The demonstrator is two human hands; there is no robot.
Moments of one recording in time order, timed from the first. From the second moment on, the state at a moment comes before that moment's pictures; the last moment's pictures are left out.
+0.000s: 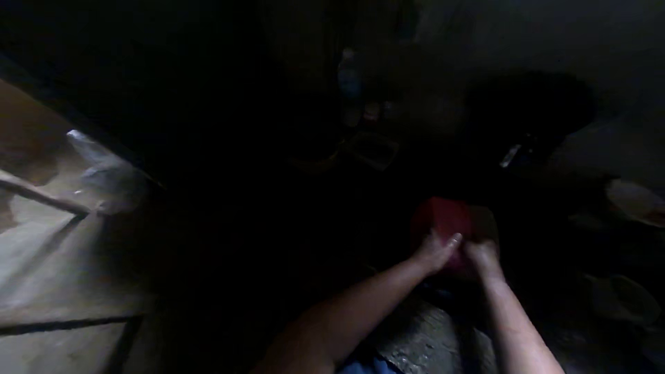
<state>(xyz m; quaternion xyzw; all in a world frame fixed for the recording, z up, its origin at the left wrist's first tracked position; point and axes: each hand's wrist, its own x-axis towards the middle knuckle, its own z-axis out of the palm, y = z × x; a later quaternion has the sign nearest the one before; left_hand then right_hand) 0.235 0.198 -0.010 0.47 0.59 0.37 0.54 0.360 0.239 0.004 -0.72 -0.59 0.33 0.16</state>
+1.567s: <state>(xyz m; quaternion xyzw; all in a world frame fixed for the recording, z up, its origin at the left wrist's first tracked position) 0.214 0.230 -0.076 0.29 0.61 0.46 0.58 0.344 0.282 -0.115 -0.49 -0.84 0.20 0.15</state>
